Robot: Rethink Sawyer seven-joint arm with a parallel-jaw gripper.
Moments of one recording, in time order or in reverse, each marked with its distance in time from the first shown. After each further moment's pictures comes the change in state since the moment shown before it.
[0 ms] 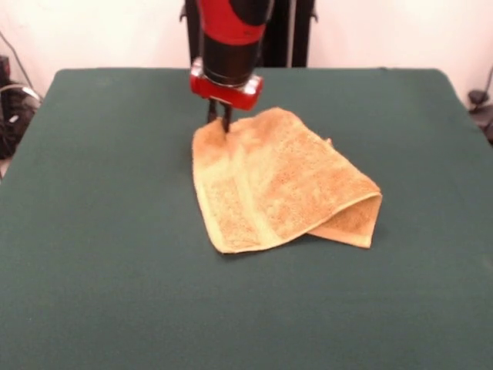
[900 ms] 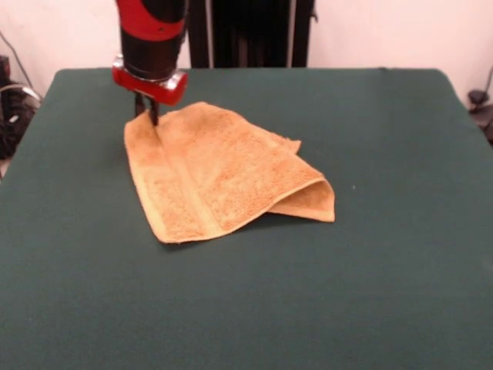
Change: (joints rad) arm -0.168 0.004 -0.004 -0.111 -0.179 0.093 0.000
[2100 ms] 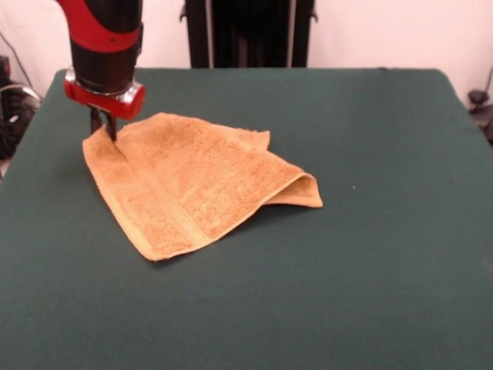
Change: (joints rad) arm -0.108 0.003 0.098 -0.153 -0.152 0.105 0.000
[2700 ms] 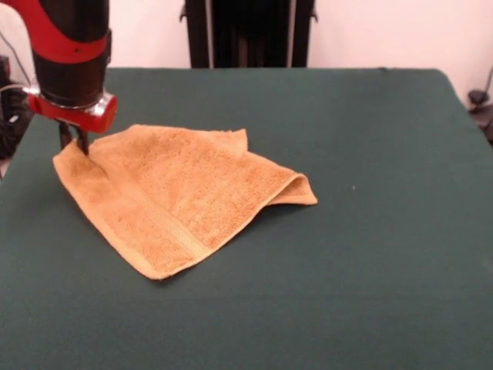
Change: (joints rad) arm -0.062 0.003 0.116 -0.163 -0.082 0.175 -0.048
